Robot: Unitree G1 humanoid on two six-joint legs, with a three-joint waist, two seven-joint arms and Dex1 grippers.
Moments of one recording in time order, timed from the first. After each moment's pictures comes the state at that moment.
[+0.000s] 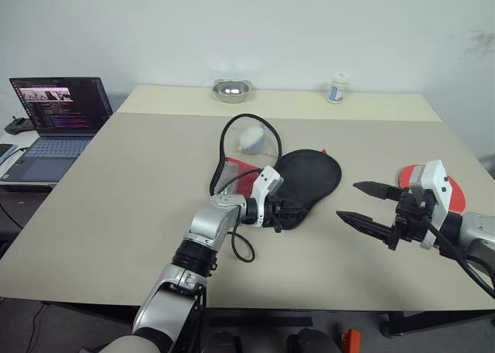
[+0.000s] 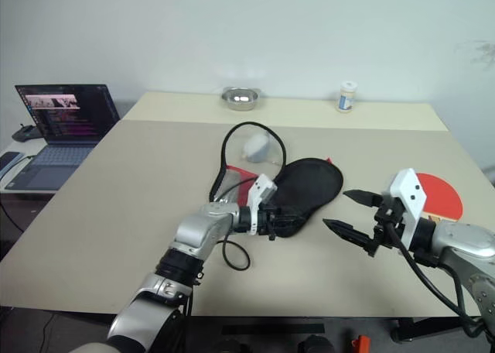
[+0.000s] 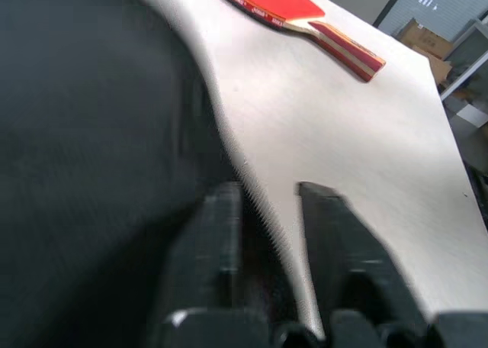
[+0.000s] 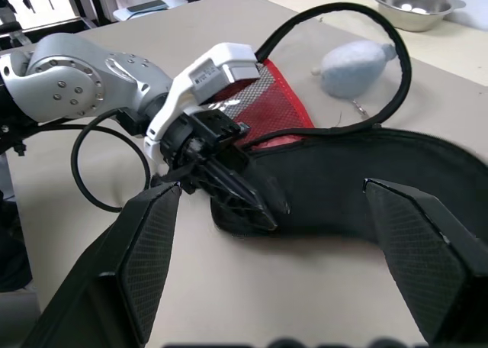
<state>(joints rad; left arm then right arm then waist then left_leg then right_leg) -0.70 0.17 -0.19 0.36 -0.23 0.58 -0.97 -0.10 -0.85 -0.29 -0.64 0.83 0.76 0.65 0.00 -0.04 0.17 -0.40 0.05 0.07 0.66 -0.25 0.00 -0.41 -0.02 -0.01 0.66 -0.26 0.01</state>
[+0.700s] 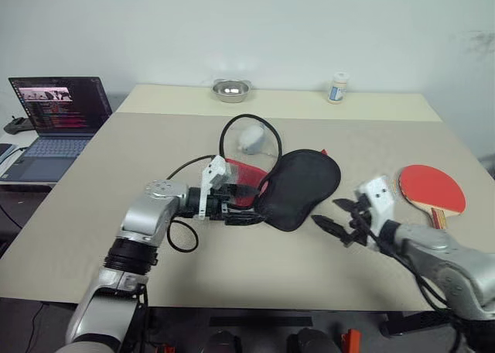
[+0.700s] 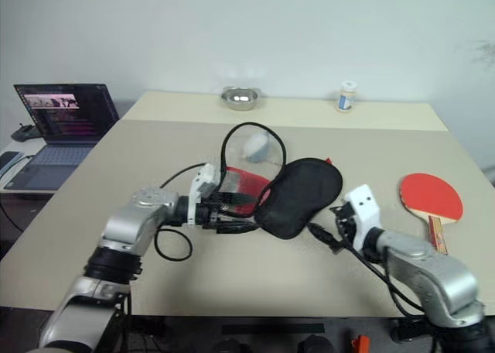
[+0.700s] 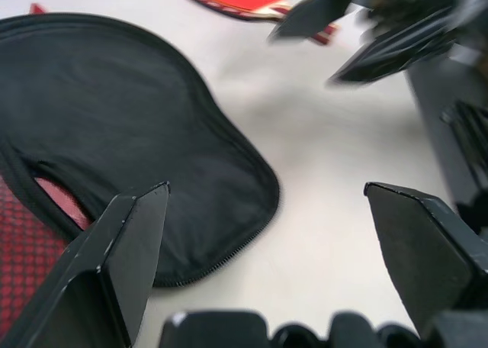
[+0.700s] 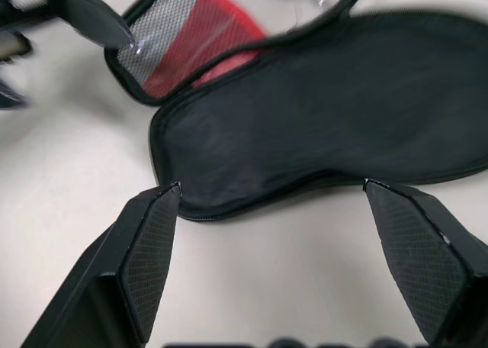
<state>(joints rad) -0.64 0.57 -0.13 0.20 -0.35 0.48 -1.34 -0.26 -0.54 0.03 -0.46 0.65 0.96 0.29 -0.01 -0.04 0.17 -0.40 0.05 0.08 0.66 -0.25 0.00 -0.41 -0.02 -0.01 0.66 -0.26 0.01</state>
